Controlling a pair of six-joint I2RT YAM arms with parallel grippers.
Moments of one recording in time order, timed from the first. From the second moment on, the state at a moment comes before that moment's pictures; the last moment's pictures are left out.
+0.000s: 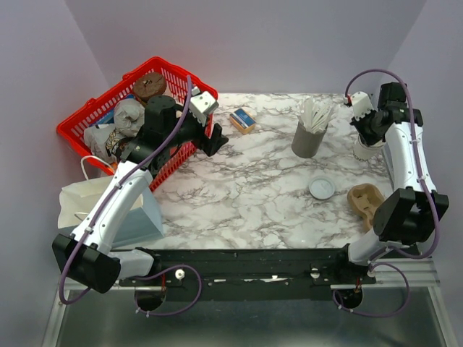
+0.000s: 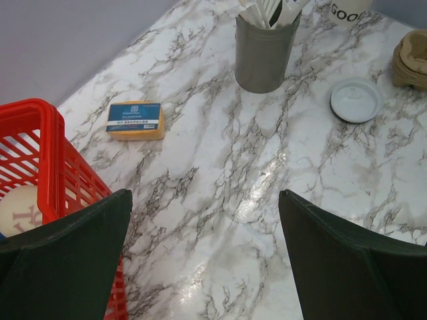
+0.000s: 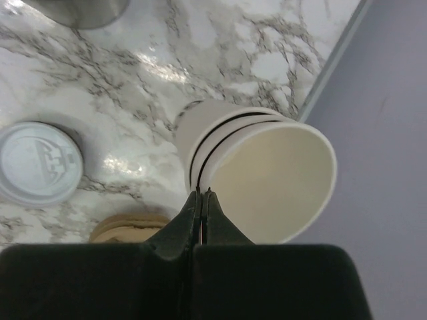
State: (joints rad) left arm -0.40 1.26 1.30 -0.35 0.49 0.19; right arm -0.18 1.61 1.61 -0.96 -0.11 -0.76
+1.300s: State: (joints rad) left arm -0.53 1.38 1.23 -0.09 0.46 -0.14; right arm -0.11 1.52 1.46 -0.99 -0.13 -0.76
